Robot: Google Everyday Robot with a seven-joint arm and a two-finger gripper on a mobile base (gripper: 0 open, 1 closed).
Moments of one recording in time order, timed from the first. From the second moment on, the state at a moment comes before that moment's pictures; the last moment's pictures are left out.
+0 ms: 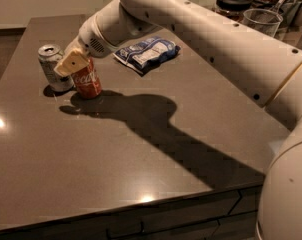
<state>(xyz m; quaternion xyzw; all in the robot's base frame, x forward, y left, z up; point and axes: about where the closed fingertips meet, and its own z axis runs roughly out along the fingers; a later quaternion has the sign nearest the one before) 0.622 0.185 0.935 -0.59 0.66 0.27 0.38</state>
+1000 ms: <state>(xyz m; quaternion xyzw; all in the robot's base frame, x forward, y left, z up) 0.630 0.177 0.925 -0.56 0.68 0.28 0.39</state>
